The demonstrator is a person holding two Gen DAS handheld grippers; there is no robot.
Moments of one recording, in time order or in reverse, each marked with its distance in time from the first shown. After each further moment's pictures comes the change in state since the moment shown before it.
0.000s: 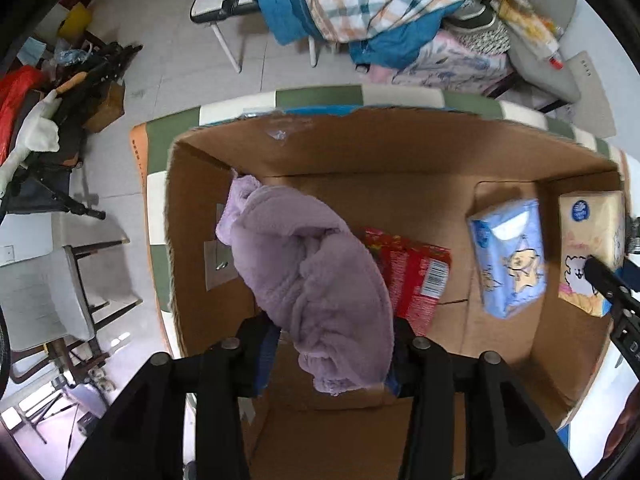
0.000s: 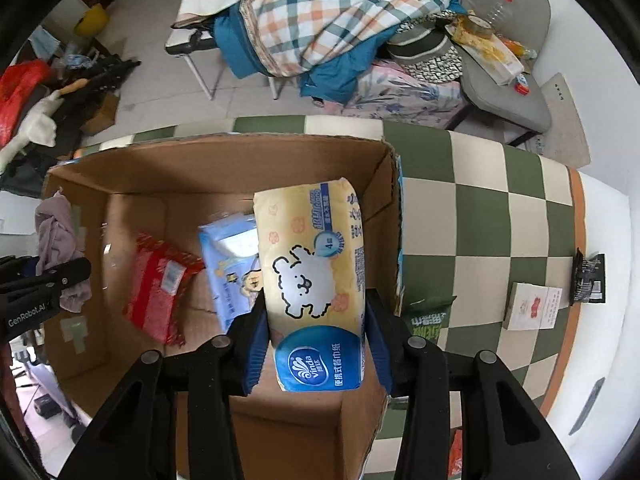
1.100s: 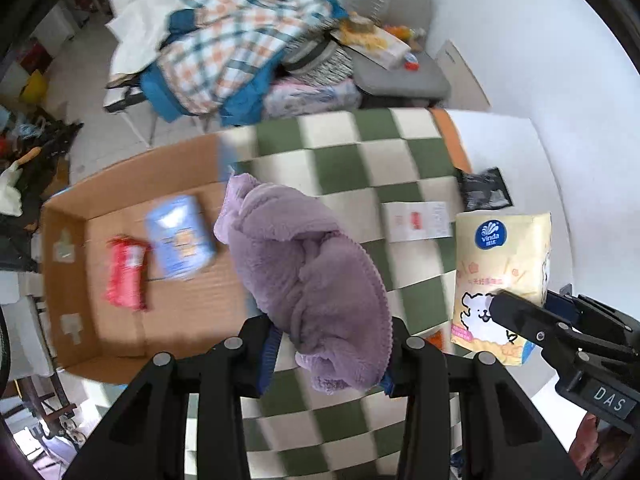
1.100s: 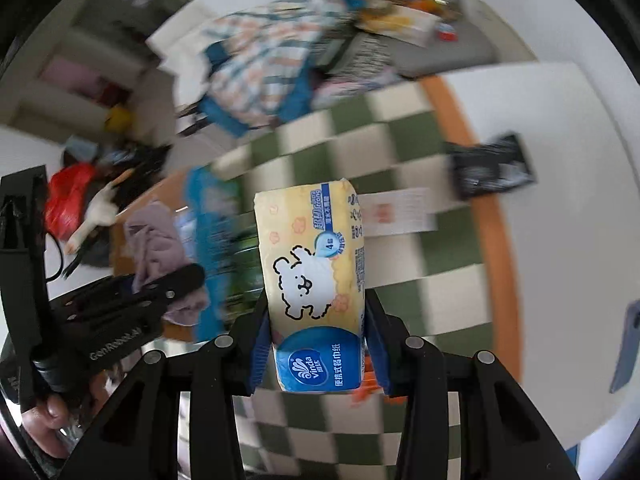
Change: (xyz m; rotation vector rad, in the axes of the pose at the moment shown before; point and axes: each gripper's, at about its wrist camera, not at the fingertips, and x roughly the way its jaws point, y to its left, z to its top) left arm -0.131 -0.264 -0.112 0.155 -0.257 -0.152; right arm -0.108 -0.293 -0.156 0.237 -0.137 0.362
